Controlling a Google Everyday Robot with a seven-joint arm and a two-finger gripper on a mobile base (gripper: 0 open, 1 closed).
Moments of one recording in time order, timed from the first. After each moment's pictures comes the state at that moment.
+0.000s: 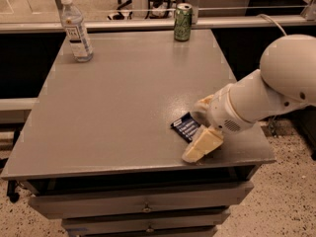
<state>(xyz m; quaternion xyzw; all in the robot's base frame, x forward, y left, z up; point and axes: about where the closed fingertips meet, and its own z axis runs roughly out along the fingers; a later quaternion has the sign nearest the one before) 0.460 -0.099 0.819 -0.57 0.77 0.13 0.26</state>
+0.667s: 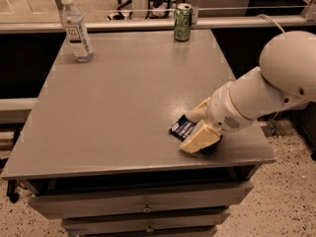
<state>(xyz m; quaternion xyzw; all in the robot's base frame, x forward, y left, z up) 0.462 -0.099 0.817 -0.57 0.77 0.14 0.25</state>
